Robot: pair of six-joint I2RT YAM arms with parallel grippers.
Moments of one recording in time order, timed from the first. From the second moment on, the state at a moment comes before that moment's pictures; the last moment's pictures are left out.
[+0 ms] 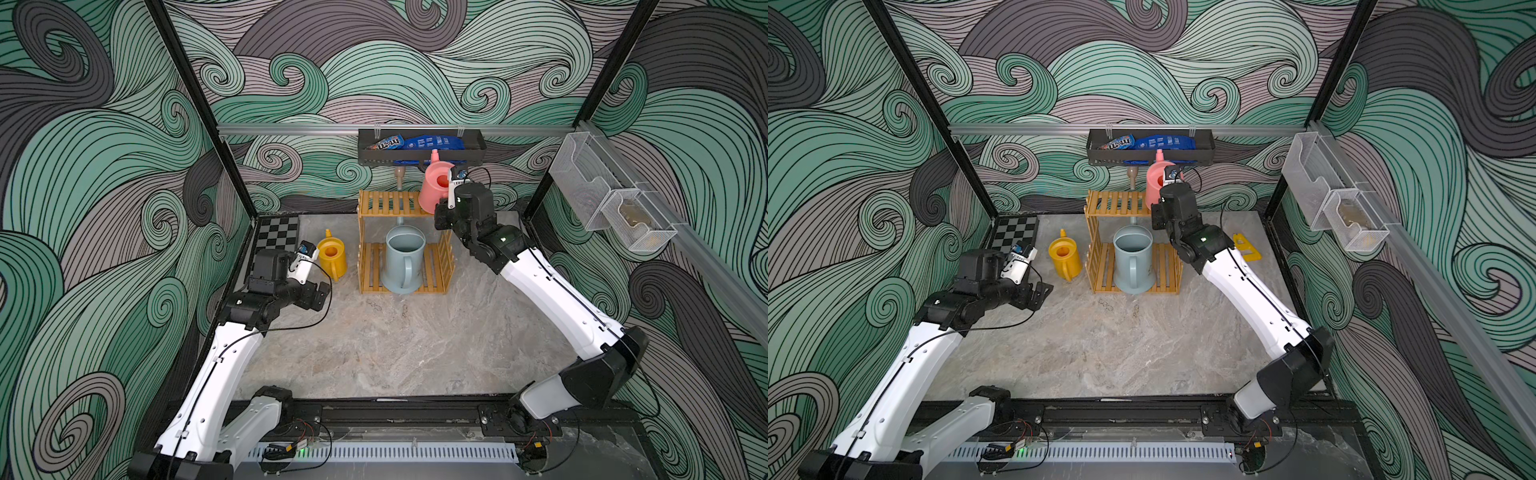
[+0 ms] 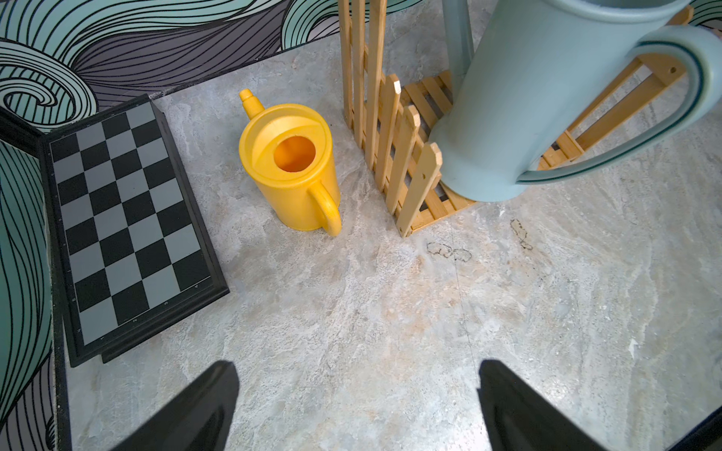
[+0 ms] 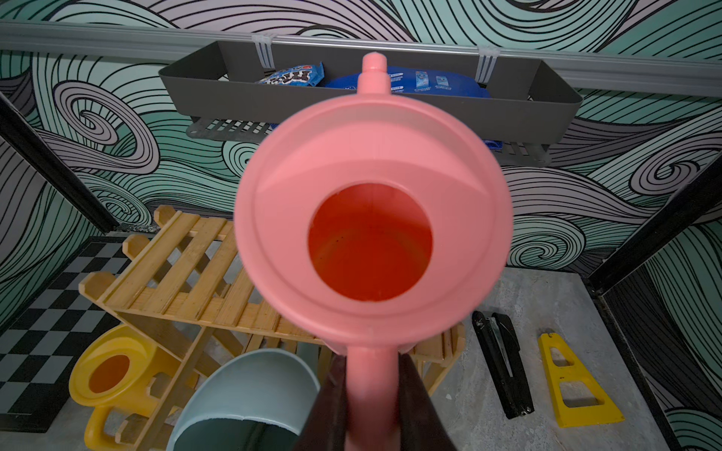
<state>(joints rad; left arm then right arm) -0.15 0.96 1.01 -0.81 0.17 0.19 0.55 1.54 1.64 -0.50 0.44 0.16</state>
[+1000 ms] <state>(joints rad) -0.15 0.96 1.00 -0.80 0.17 0.19 0.54 1.58 1.67 -0.47 0.39 0.21</state>
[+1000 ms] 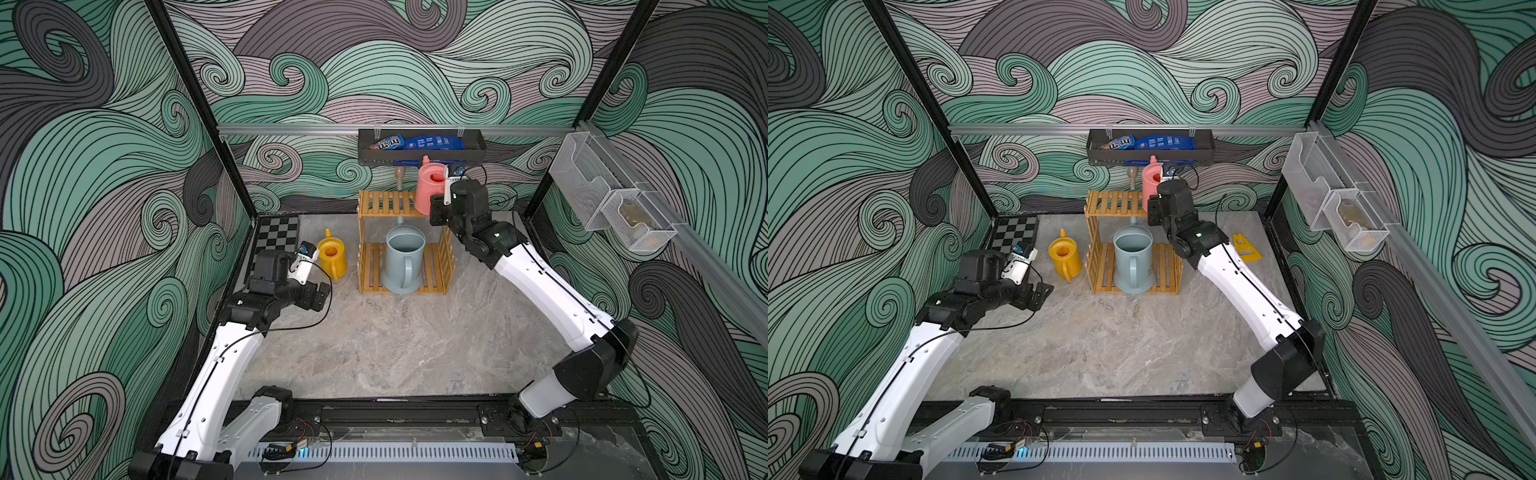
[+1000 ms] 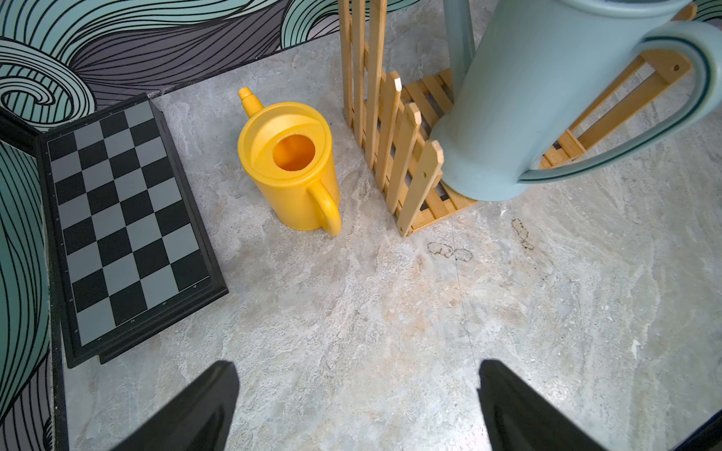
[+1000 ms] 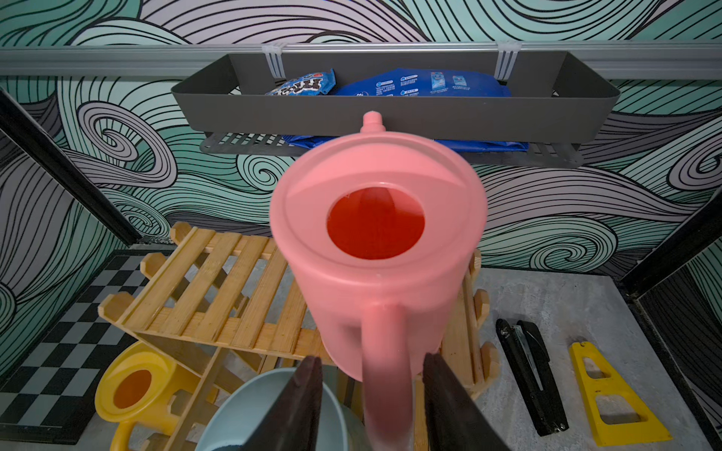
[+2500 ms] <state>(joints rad) -0.15 0.97 1.01 -0.80 0.14 0.17 0.54 1.48 1.58 -0.43 0.28 0.26</state>
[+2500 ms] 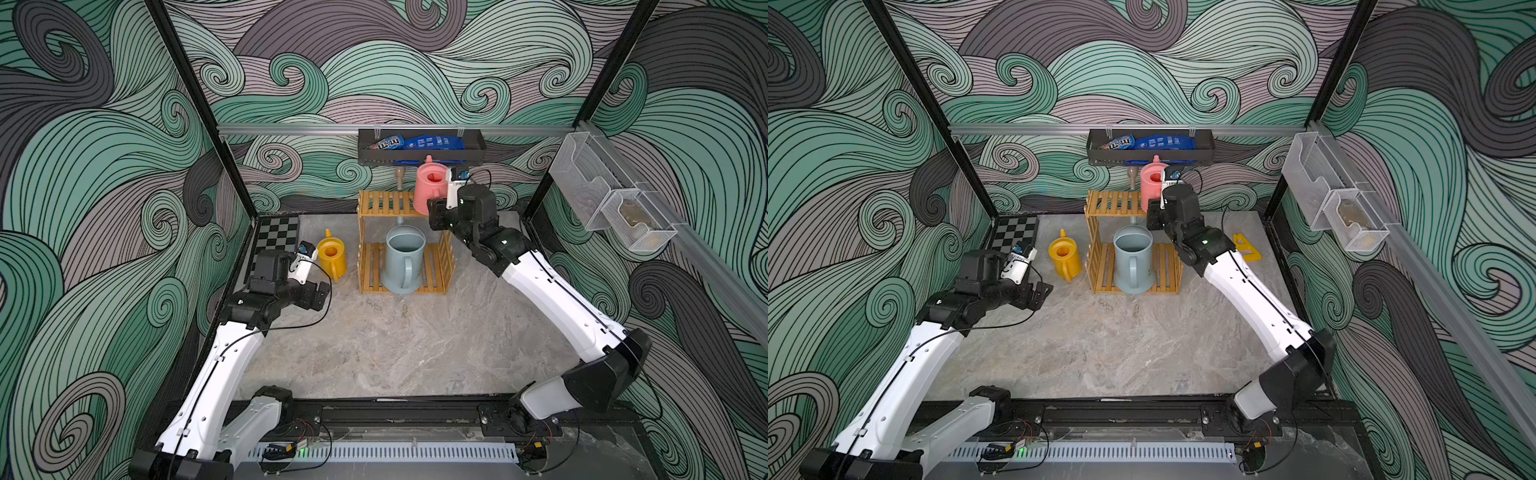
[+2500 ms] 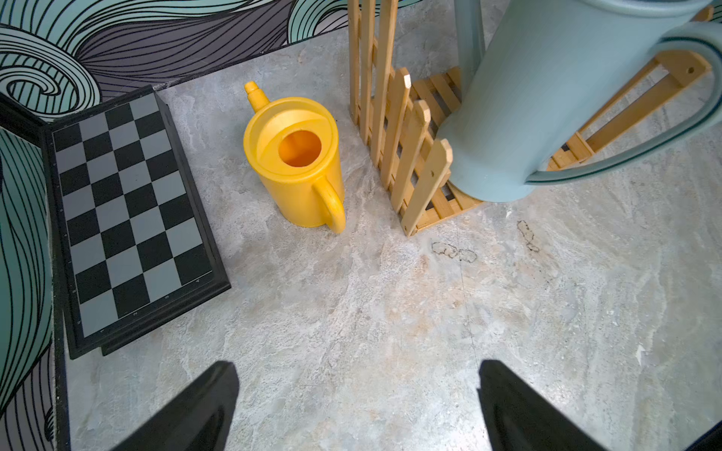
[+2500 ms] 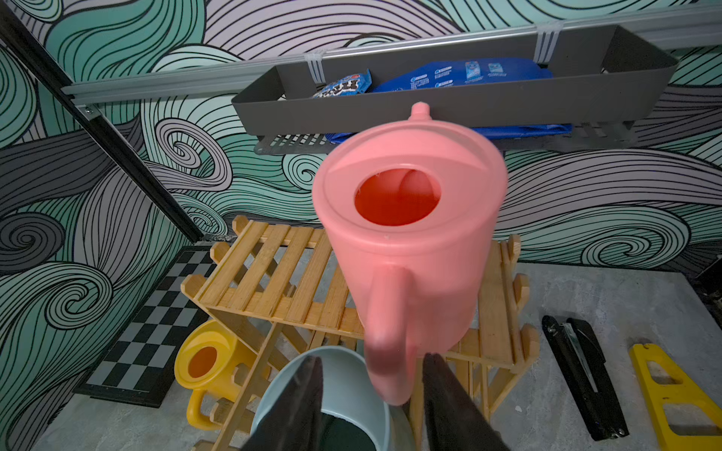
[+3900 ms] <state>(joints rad) -0.13 1.85 1.67 -0.76 0.18 0.11 0.41 0.68 0.78 -0.43 0.18 0.14</state>
